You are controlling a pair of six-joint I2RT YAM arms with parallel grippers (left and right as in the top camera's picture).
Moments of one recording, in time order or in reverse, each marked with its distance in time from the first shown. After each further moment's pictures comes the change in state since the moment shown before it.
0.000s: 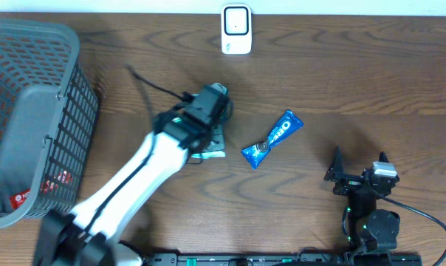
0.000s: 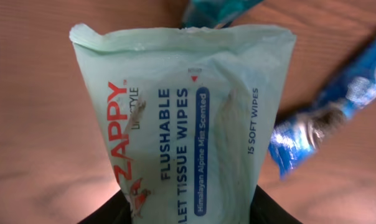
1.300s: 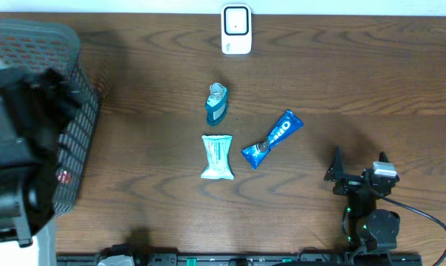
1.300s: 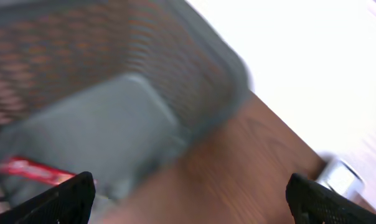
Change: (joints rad) left arm 0.734 -0.441 0.488 -0.326 -0.230 0.079; right arm 0.000 0.000 0.000 0.000 0.000 0.000
